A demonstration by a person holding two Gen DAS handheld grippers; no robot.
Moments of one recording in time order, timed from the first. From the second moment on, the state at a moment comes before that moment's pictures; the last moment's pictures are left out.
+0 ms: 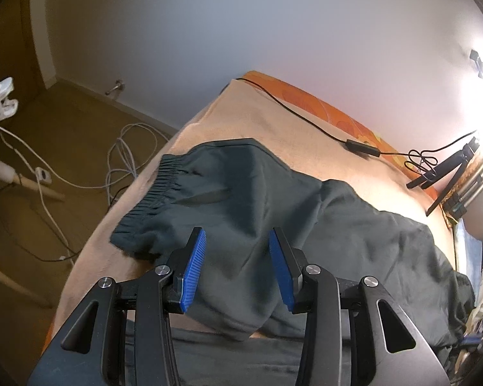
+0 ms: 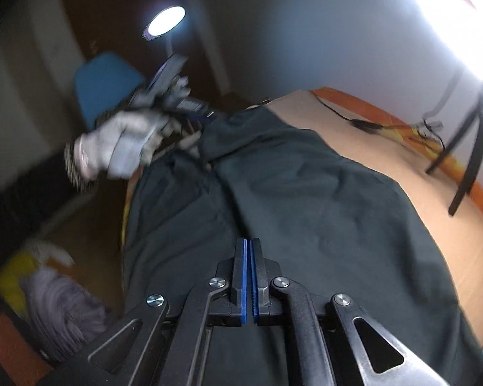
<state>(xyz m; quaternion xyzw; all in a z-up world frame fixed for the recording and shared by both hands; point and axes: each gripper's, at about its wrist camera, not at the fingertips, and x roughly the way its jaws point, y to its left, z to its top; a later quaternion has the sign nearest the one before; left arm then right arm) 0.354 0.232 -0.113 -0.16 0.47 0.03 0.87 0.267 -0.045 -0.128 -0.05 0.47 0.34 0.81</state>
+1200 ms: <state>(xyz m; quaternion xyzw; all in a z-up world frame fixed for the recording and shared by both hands) 0.365 0.235 -0.118 -0.16 0.48 0.03 0.86 0.363 -0.080 -0.173 -0.04 0.48 0.29 0.83</state>
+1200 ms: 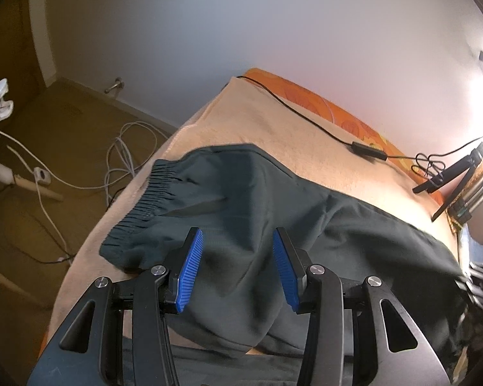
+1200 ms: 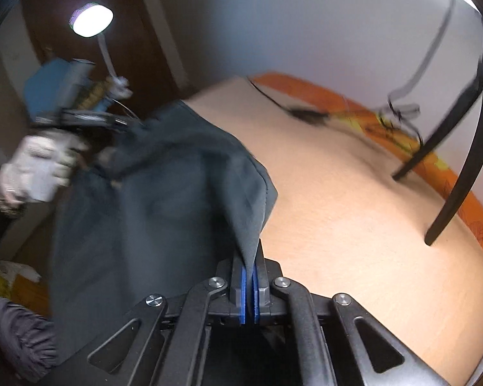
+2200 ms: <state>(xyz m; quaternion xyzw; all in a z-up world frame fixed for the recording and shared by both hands) 0.379 0.175 -0.154 -0.16 0.54 0.04 0.82 0.178 0.015 -0.179 0.00 0.52 0.42 0.74</state>
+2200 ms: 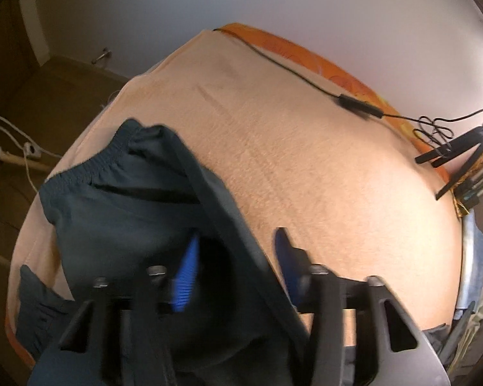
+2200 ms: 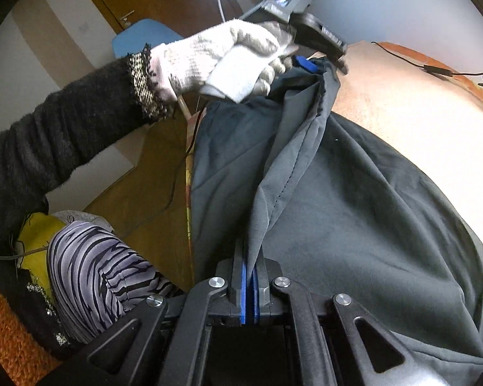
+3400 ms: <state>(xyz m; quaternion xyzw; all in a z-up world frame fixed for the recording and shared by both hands) 0.125 0.255 -0.165 -0.27 0.43 0.03 0.86 0.145 -0.002 -0.126 -0.13 0.51 0.29 0.80</state>
